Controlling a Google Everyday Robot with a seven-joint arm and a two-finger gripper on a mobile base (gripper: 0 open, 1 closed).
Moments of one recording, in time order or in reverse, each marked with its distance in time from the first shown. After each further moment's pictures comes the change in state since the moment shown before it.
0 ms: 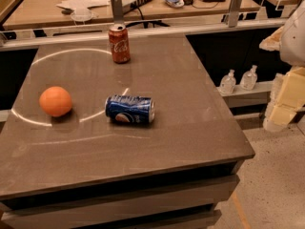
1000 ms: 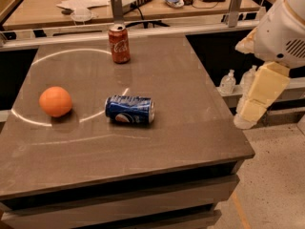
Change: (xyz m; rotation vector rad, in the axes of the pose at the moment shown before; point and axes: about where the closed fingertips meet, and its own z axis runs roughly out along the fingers) arm -0.050 0.013 0.007 -0.085 -0.109 0.026
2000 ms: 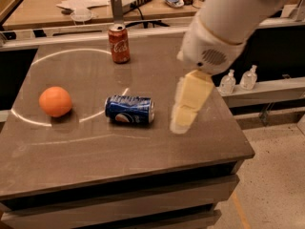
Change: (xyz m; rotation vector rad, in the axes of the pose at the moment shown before) arm -0.096 0.027 0.056 -0.089 -0.028 -0.101
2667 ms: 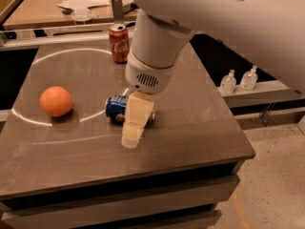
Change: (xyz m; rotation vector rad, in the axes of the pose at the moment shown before) arm -0.060 0.014 0.071 -0.037 0.068 0.008
